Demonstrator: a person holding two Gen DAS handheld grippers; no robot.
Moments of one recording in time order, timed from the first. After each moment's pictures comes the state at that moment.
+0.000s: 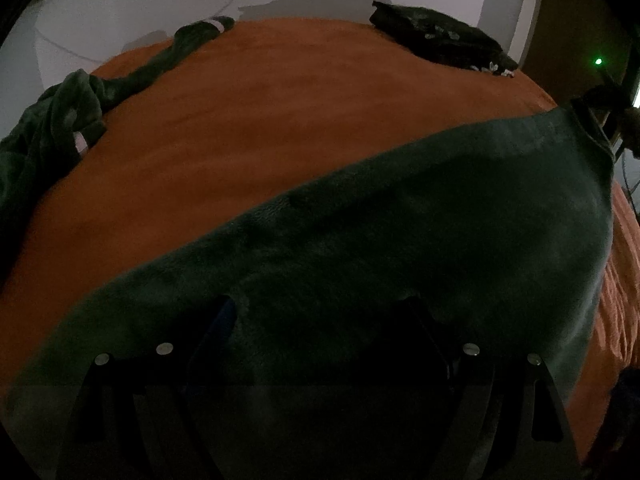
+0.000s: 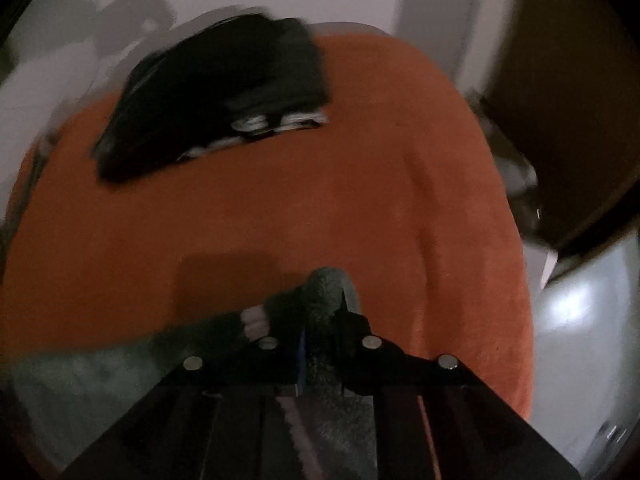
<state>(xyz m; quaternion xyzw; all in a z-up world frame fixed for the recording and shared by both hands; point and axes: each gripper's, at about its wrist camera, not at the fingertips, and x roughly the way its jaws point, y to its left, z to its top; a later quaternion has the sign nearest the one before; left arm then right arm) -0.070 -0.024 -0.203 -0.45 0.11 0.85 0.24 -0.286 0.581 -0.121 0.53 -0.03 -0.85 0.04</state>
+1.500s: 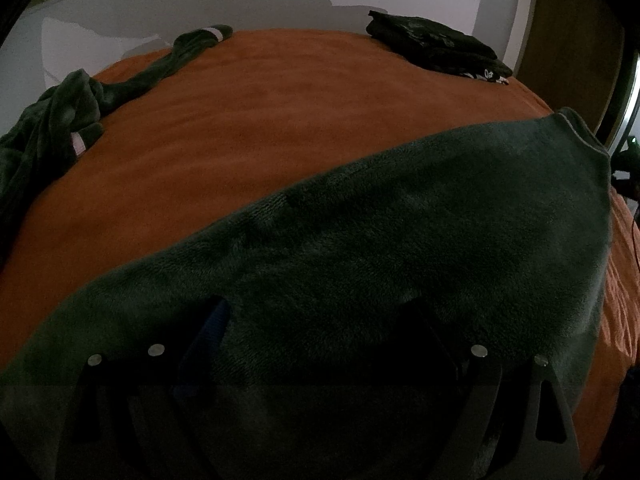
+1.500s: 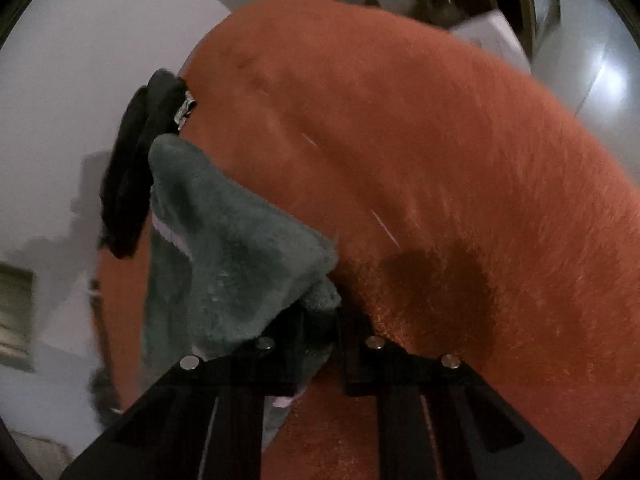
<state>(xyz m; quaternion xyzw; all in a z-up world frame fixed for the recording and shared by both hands) -0.064 -0.028 -0.203 -0.44 0.11 0.86 0.24 -0.122 0.656 -0.192 0.50 -0.35 -0.79 -0.02</state>
